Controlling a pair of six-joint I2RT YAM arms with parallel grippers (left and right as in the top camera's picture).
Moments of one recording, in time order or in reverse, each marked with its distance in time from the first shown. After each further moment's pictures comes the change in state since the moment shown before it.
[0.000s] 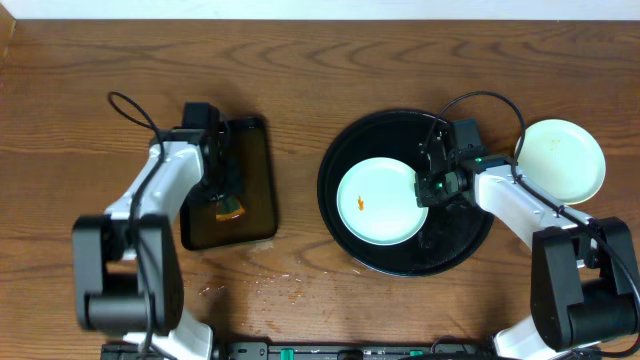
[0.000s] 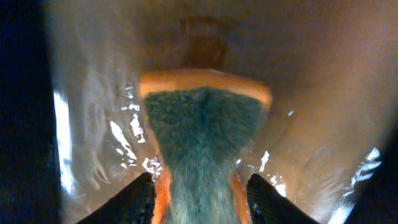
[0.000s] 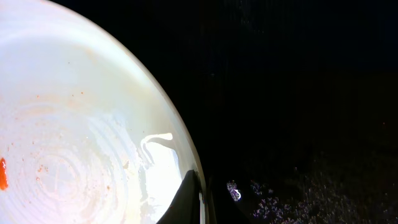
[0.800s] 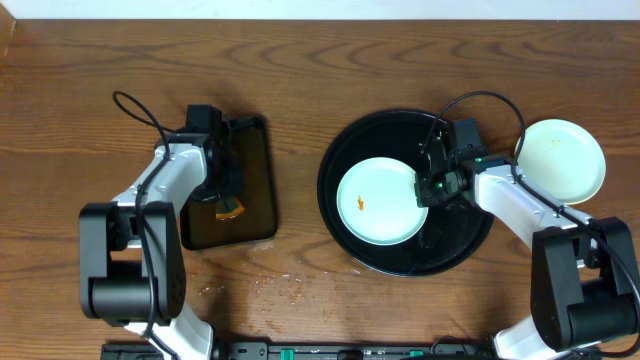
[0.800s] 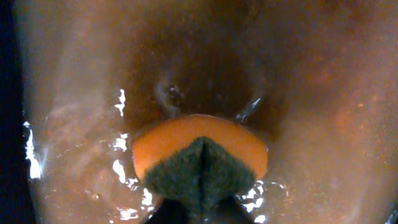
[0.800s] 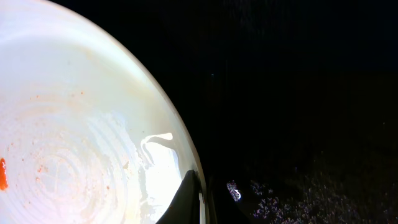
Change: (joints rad) left arm -0.001 0.068 -0.032 0.120 -0.019 0.028; right arm 0.000 0.000 0.000 -0.001 0.001 0.000
